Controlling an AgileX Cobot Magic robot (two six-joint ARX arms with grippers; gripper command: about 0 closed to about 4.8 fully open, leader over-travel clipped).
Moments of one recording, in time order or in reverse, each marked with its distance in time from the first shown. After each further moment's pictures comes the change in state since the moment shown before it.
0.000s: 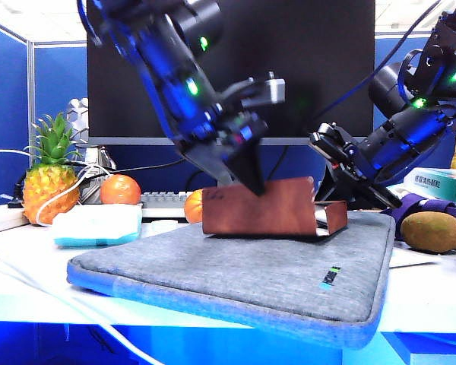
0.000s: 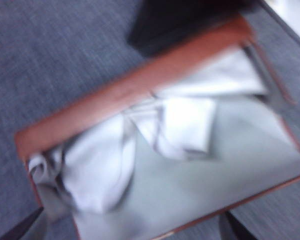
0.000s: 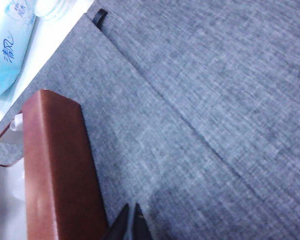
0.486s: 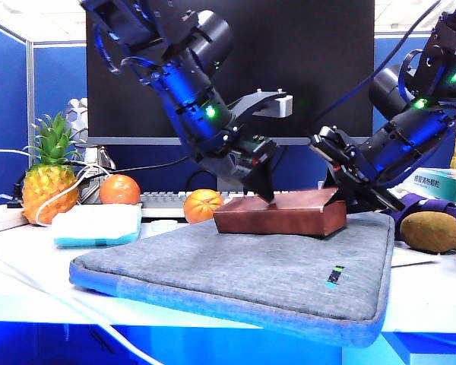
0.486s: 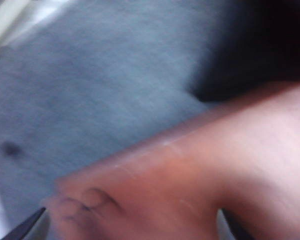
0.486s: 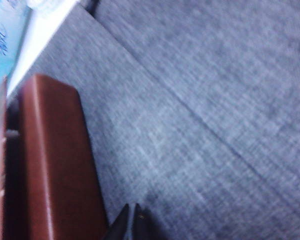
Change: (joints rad) left arm 0.003 0.100 0.067 0.168 -0.076 0.011; right arm 0.001 0.000 -0.001 -0.032 0.000 0.000
